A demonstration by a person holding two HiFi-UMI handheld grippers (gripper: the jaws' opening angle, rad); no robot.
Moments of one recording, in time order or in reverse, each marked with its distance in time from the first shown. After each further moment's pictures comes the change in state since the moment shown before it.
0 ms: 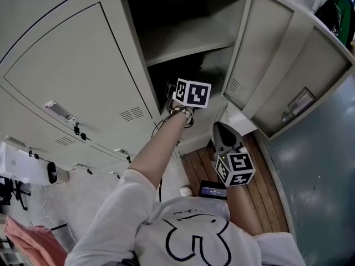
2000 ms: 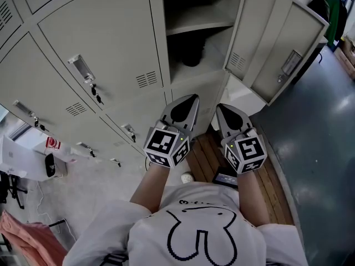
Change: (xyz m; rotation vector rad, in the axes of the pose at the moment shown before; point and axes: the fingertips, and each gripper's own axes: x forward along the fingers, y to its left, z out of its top) left arm -0.286 -0.042 -0.062 -0.138 -0.687 -0.474; right arm -0.083 0.090 0.036 -0.237 -0.093 0.105
